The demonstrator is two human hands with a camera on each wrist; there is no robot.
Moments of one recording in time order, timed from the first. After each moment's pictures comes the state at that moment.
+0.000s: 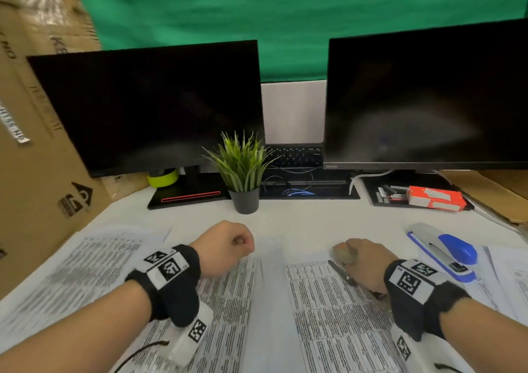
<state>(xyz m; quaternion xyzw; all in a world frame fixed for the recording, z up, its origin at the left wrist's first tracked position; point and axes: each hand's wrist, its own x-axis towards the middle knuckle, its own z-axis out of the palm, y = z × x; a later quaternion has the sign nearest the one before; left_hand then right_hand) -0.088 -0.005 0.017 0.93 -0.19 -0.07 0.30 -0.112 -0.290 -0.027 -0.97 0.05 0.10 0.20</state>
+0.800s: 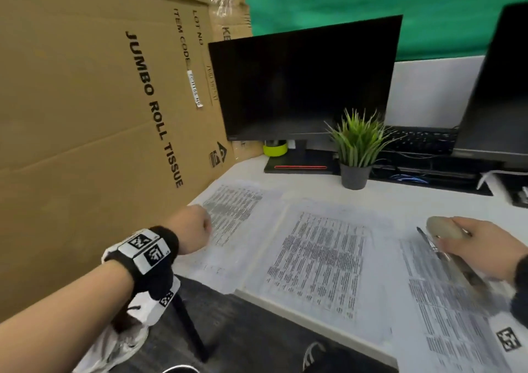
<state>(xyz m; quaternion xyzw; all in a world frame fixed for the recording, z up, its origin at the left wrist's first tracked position) -0.219 0.216 0.034 0.99 0.12 -0.05 0.06 -0.150 -0.230 -0.001 -0.93 0.03 0.02 0.36</state>
